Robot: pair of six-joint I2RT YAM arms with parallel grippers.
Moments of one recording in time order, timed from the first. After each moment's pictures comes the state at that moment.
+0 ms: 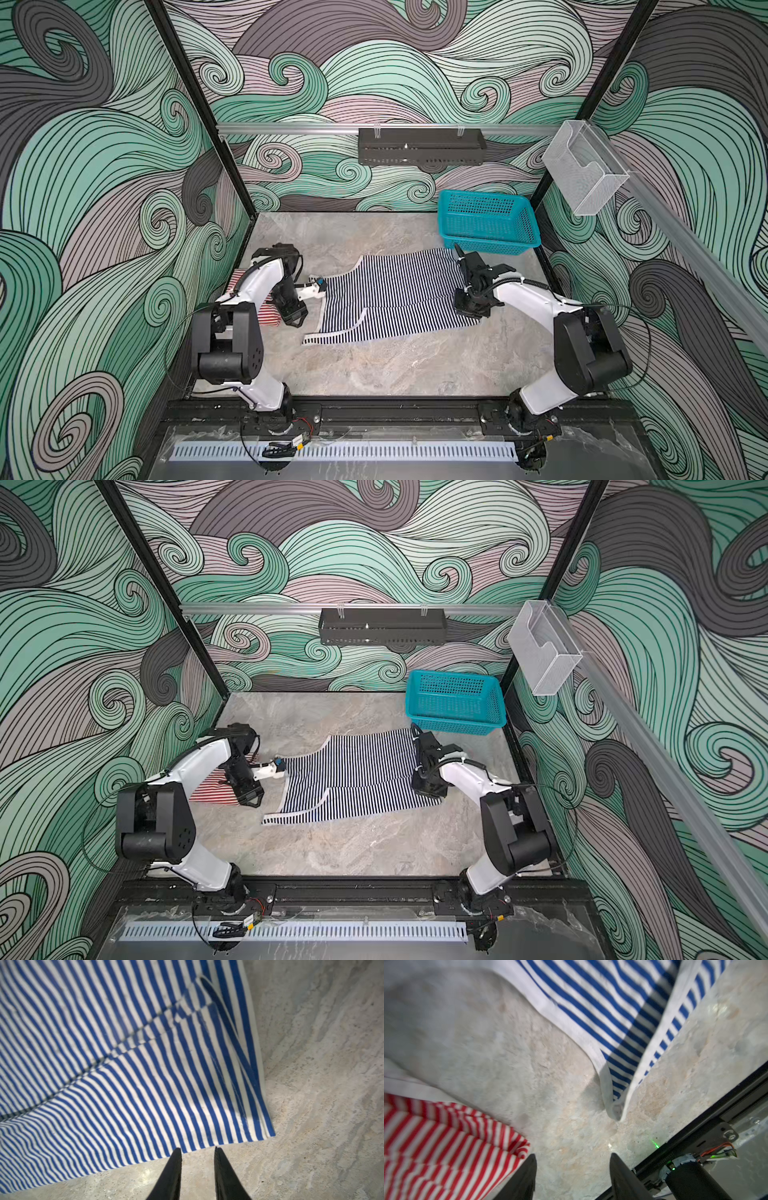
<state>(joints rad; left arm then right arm) -0.02 1.59 1.18 -1.25 0.03 0.94 0.36 1.58 1.00 -0.82 -0.03 0.54</state>
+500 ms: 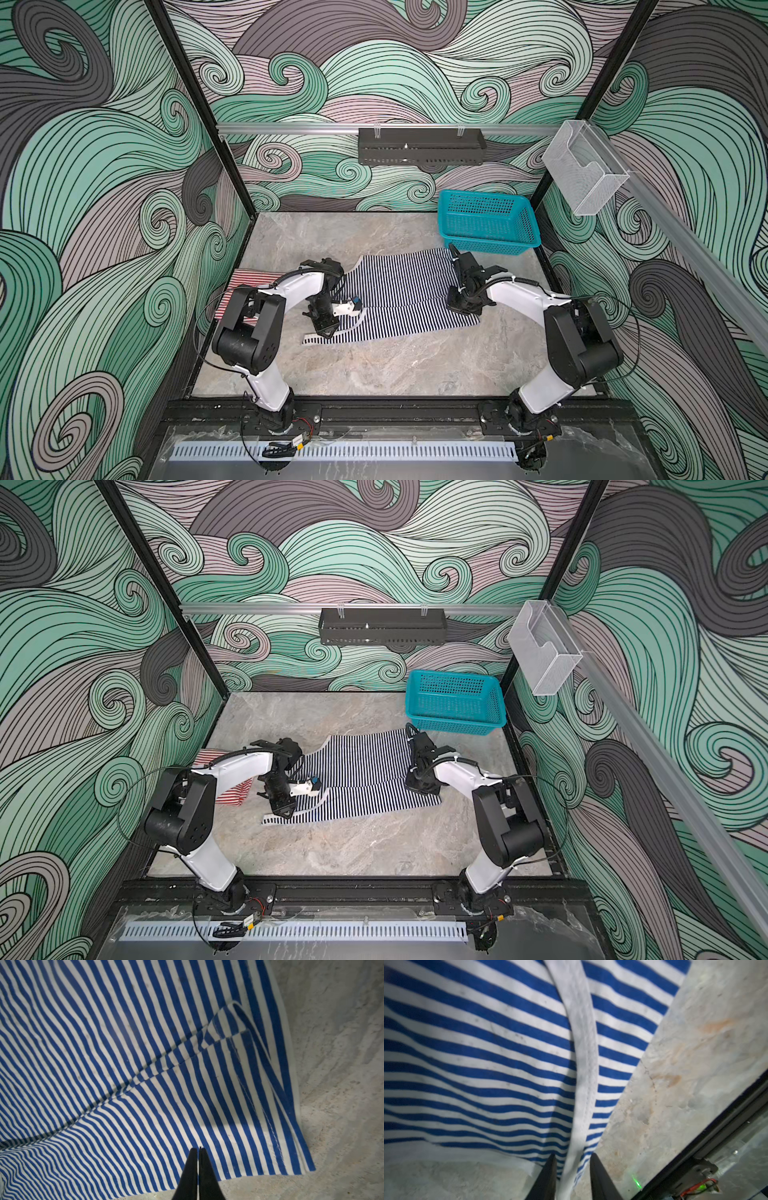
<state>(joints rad) -0.34 1.72 1.03 -1.09 0.08 0.79 0.38 1.64 0.98 -0.68 -0.04 0.62</state>
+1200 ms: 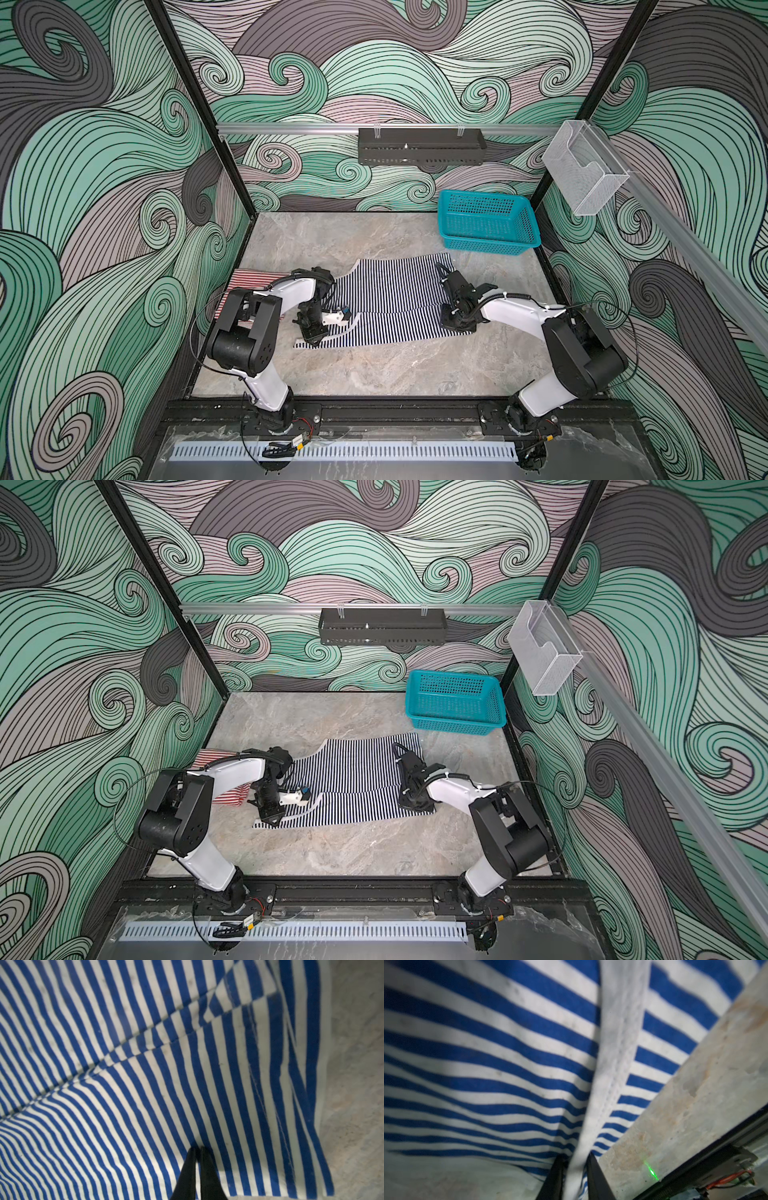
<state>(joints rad) -0.24 1.69 0.92 -1.05 -0.02 0.87 0.54 1.58 0.81 -0.61 0.00 0.68</state>
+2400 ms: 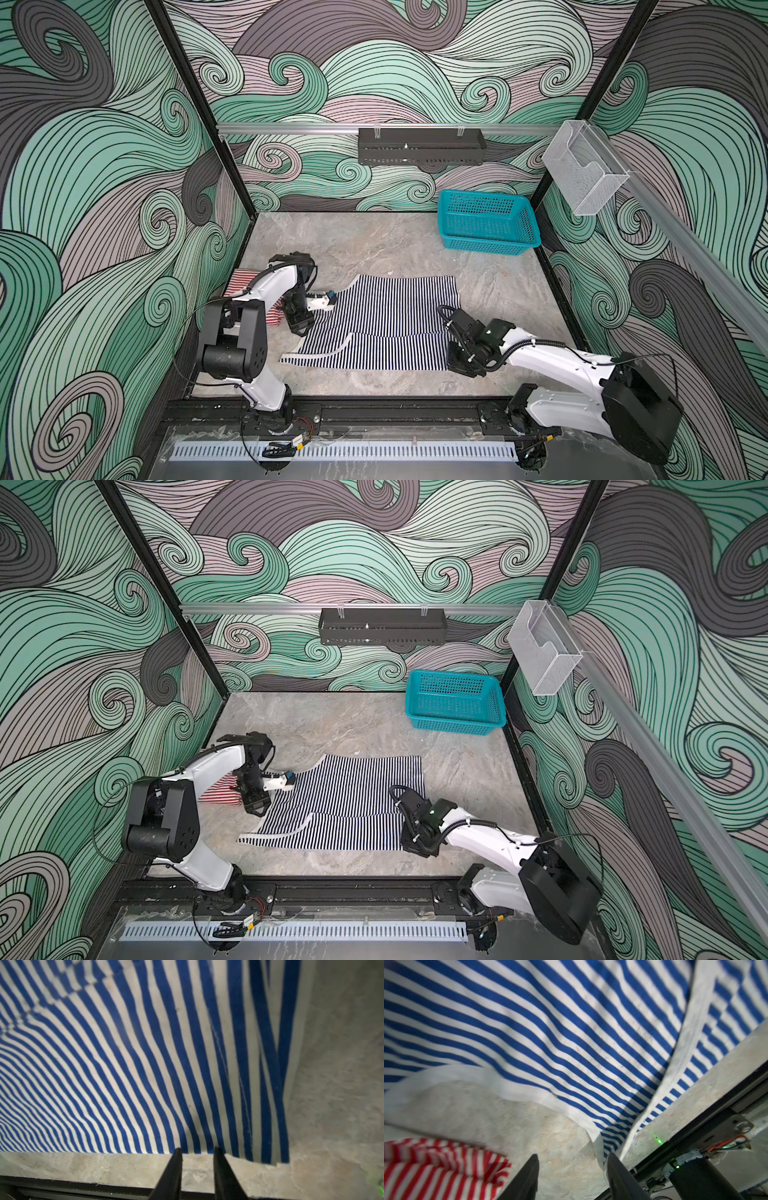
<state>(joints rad) -0.11 1.62 1.12 -1.23 -0.03 0.95 0.77 1.21 0.58 -0.79 -0.13 0.98</state>
